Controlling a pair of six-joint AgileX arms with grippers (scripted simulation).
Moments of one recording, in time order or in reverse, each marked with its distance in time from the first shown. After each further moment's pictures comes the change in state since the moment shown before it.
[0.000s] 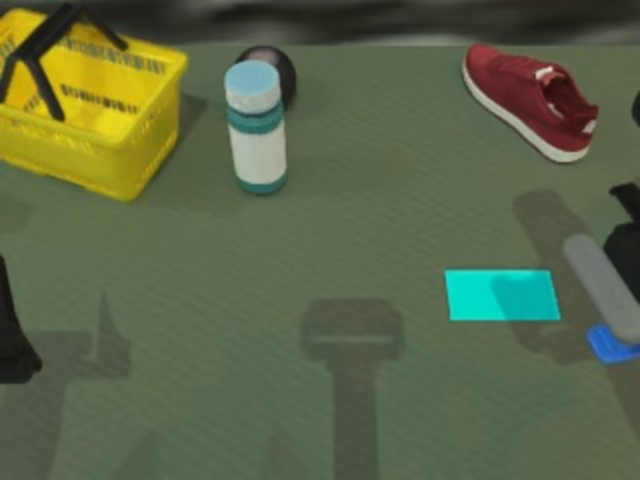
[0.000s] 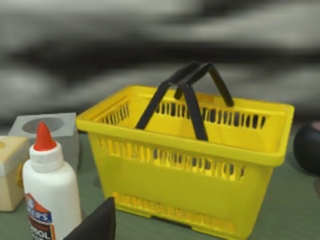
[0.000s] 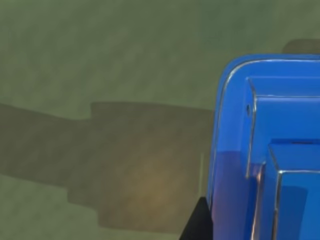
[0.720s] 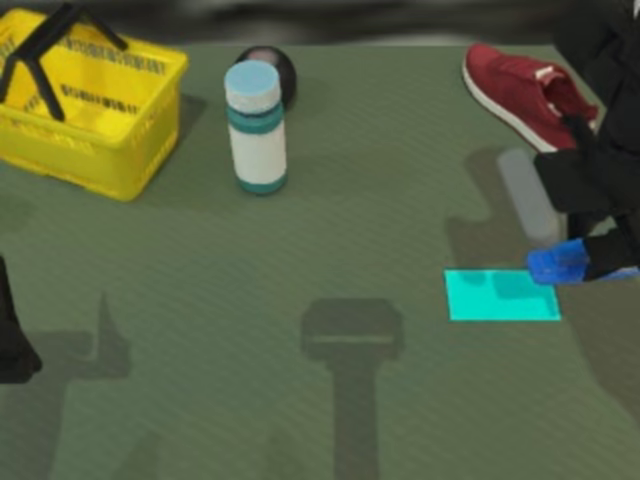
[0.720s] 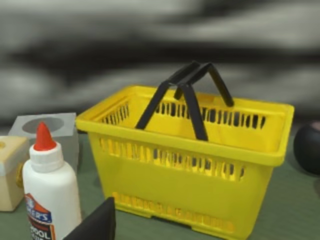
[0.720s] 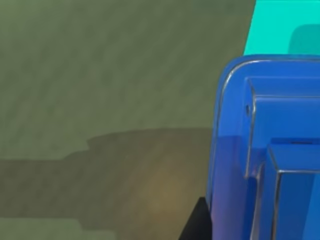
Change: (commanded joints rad) left arm 0.000 0.000 0.000 0.000 0.000 0.000; right arm 0.069 0.264 0.356 -0.101 -0.005 0.210
